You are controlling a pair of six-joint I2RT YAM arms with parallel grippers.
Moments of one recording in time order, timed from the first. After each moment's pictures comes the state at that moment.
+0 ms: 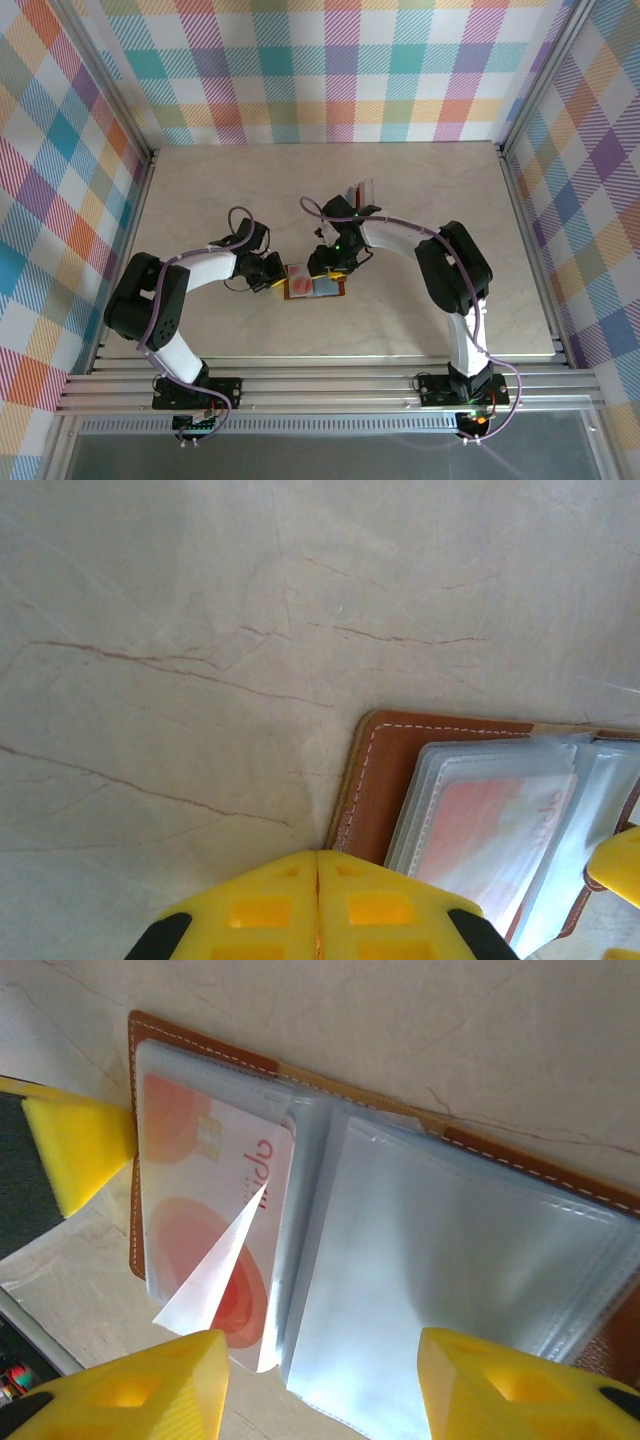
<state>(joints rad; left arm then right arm) -0.38 1.66 0.81 -0.31 0.35 -0.80 0.68 2.02 1.42 -0.72 -0.48 0.40</state>
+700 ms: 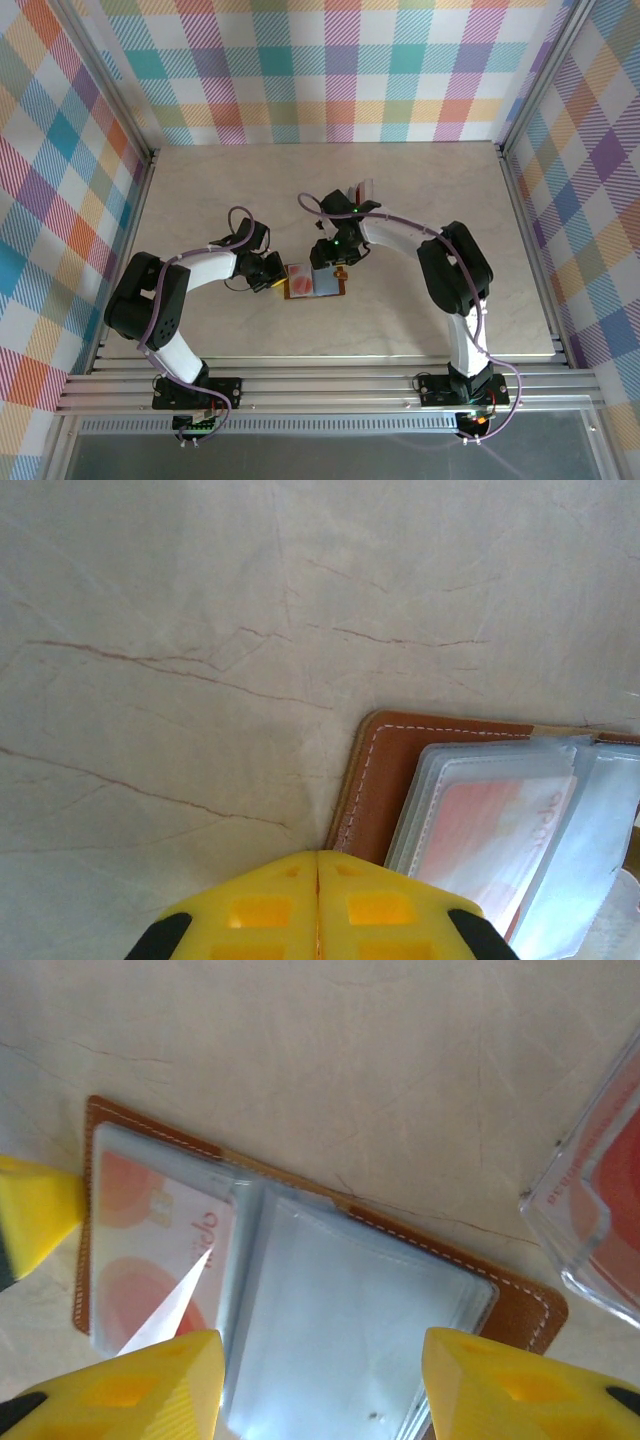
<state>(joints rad) -0.38 1.66 0.81 -0.31 0.35 -0.81 0.69 2.03 1.47 -0.74 -0.30 0.36</state>
